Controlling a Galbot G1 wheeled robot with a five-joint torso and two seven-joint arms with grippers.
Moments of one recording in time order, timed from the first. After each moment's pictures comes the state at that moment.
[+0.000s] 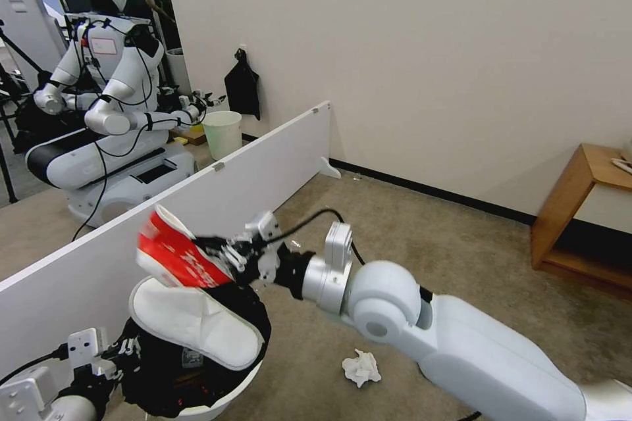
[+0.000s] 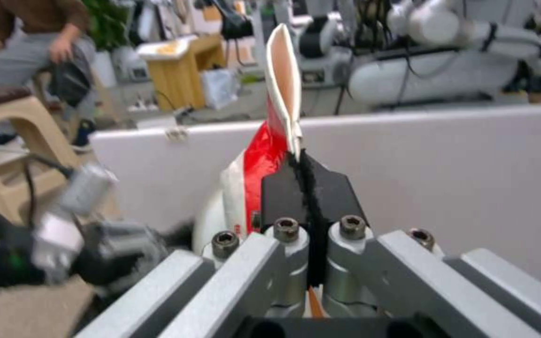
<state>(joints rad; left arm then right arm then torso) 1.79 -1.19 -0.90 -2.40 -0.86 0.56 -0.34 -0.46 1.02 -0.45 2.02 0.96 -0.34 -0.03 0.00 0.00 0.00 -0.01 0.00</state>
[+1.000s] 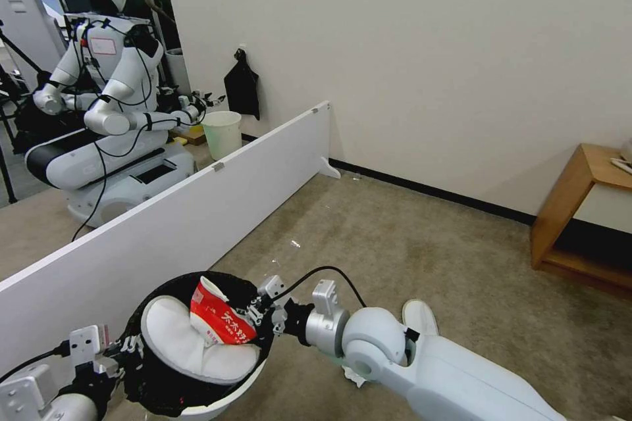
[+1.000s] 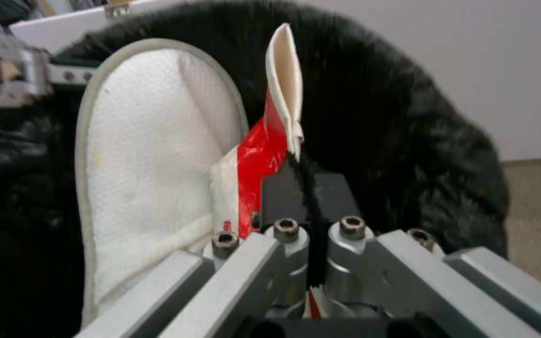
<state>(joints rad) 1.79 -1.19 -0.91 -2.42 -0.87 0.57 -0.34 -0.55 1.07 -0.55 1.84 0.86 -0.35 -0.04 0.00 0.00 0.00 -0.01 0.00</state>
